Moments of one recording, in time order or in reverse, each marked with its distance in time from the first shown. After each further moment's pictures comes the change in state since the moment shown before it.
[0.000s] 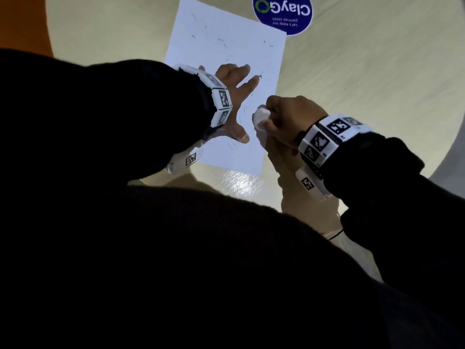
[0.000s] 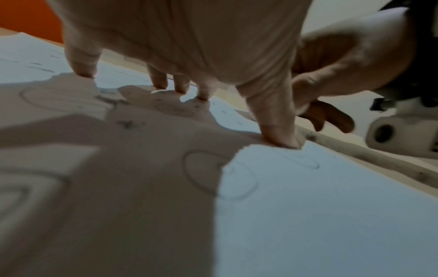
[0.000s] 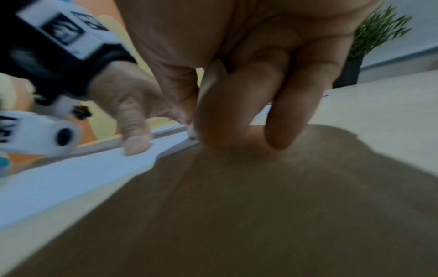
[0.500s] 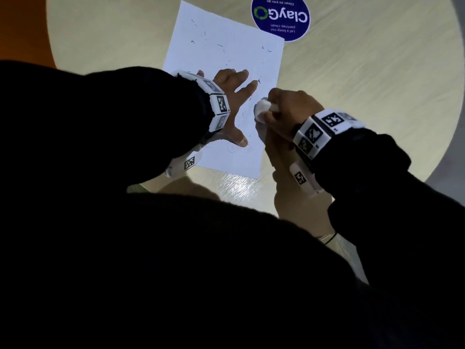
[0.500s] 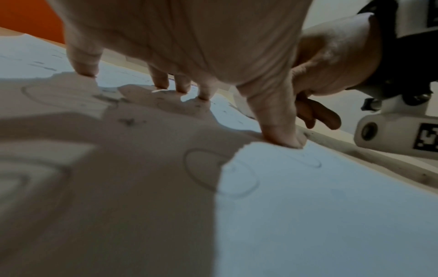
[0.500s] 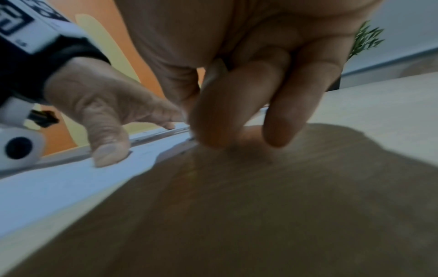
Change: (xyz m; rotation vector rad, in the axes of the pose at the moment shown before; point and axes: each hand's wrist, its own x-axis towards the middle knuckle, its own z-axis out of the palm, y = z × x) left_hand -0.001 0.000 -0.001 -0.032 -0.011 -0.002; right_hand 0.011 0.000 -0.008 0.092 0.042 0.100
